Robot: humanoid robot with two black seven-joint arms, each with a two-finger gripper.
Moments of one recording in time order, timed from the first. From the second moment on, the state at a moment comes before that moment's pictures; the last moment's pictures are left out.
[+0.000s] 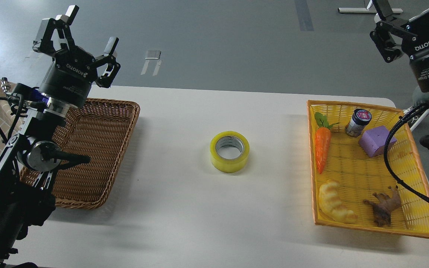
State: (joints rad) left arm -0.30 0.27 -1.50 -1.33 0.64 -0.42 -0.27; right arm 0.35 -0.20 1.66 1.58 -0.80 0.49 0.06
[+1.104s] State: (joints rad) left arm -0.29 0.30 -1.37 -1.57 0.79 -0.14 0.00; right arm 0.29 -0.16 1.66 1.64 -0.77 0.49 0.04
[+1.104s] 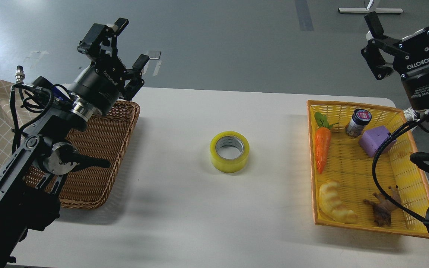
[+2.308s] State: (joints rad) left arm -0.61 0.35 -0.61 -1.44 1.79 0.05 0.23; right arm 0.28 -0.19 1.68 1.65 -0.75 0.49 0.04
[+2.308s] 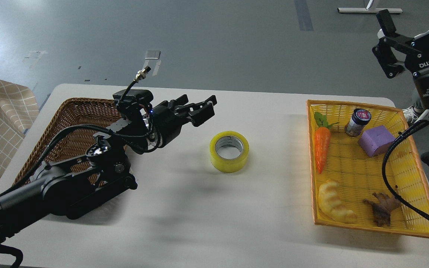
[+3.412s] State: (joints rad) left arm -0.63 0.13 -0.51 -1.18 2.01 0.05 0.36; right arm 0.23 -0.23 1.71 1.69 -0.75 0.49 0.03
